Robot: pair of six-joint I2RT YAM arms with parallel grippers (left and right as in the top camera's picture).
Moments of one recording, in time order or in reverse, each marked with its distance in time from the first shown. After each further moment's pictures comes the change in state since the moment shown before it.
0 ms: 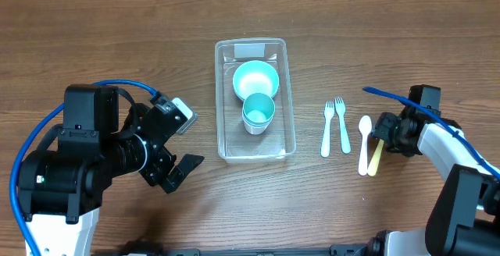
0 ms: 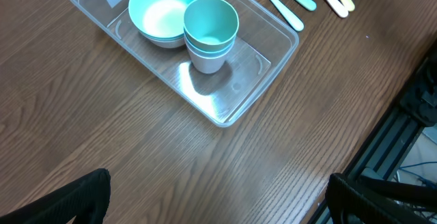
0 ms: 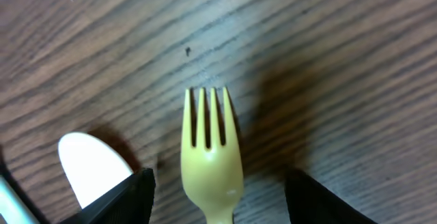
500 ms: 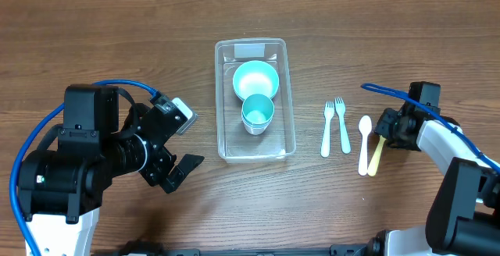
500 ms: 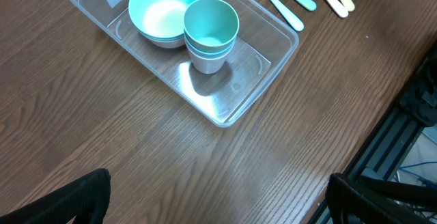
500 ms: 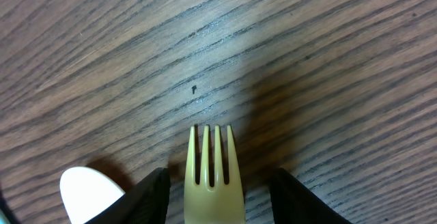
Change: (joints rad) left arm 0.000 0.000 0.000 0.000 0.000 0.000; right arm 0.004 0.041 0.014 0.047 0.029 -0.026
